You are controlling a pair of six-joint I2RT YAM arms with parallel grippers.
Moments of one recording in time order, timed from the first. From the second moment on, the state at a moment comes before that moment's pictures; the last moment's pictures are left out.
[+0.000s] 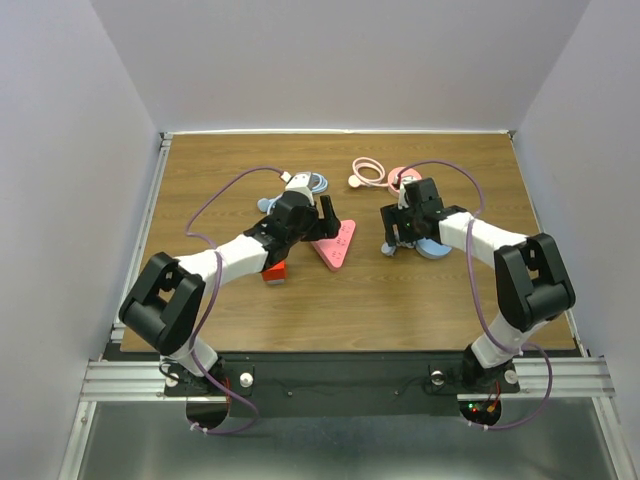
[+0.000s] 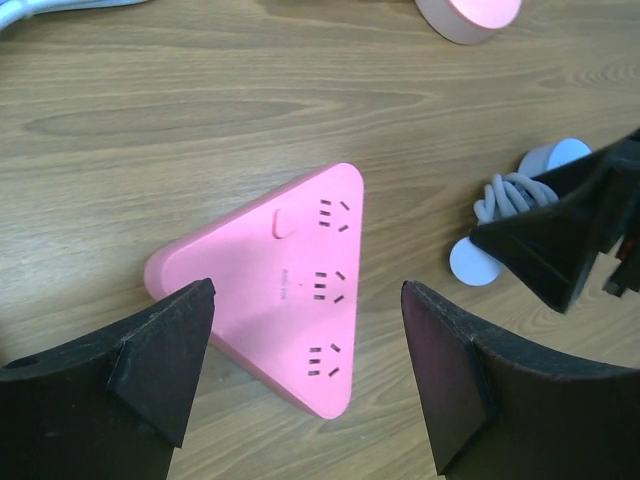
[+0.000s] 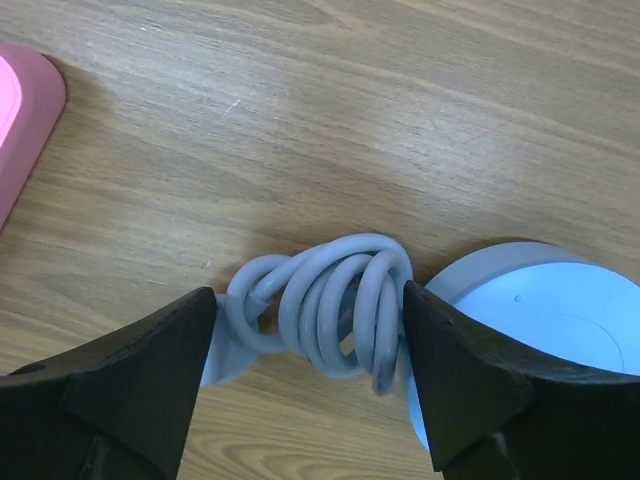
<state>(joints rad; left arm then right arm) -0.63 1.55 0.88 0.15 -0.07 -0.58 0.35 1.66 1.00 -0.25 0.01 0.07</state>
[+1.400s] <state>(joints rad) -0.85 1.75 1.00 0.34 0.15 -0.34 0.35 1.46 1.01 -0.35 -0.21 0.35</state>
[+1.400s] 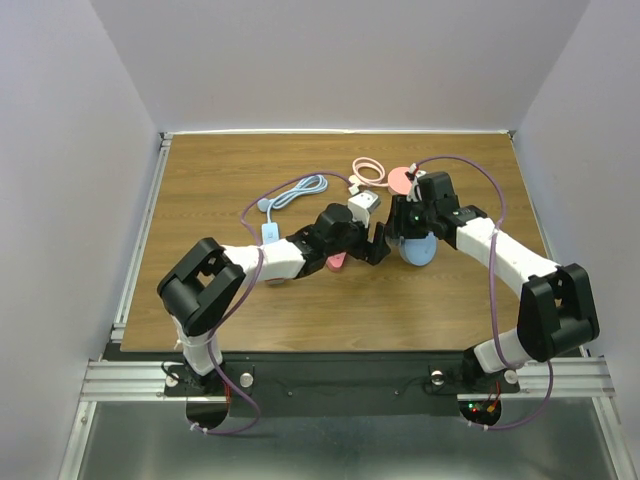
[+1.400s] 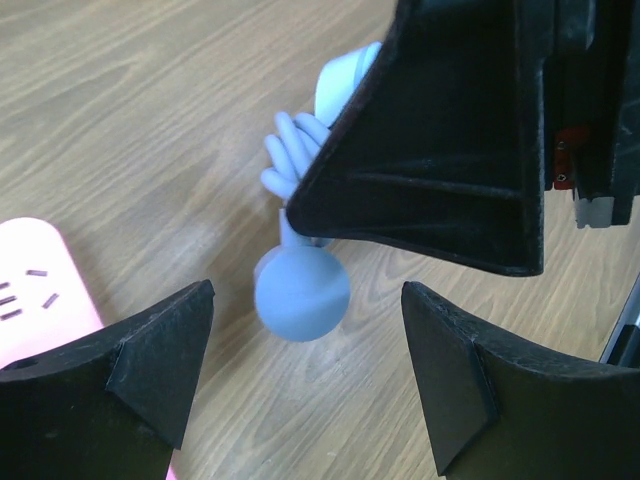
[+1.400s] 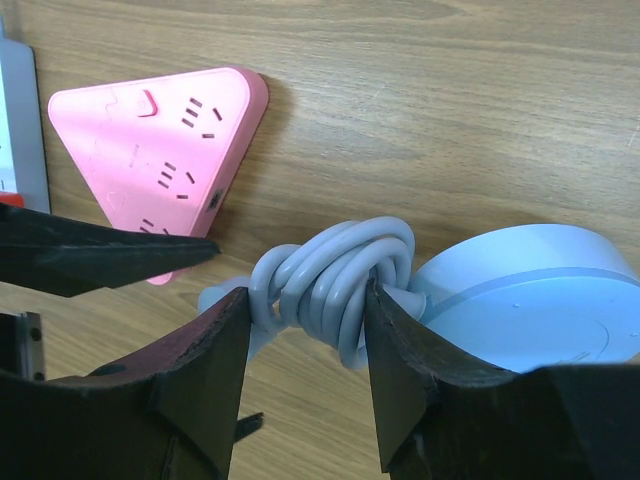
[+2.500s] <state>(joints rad) -0.85 1.72 0.97 0.11 0.38 -0.08 0.31 1.22 0.96 -0.27 -0.38 -0.07</state>
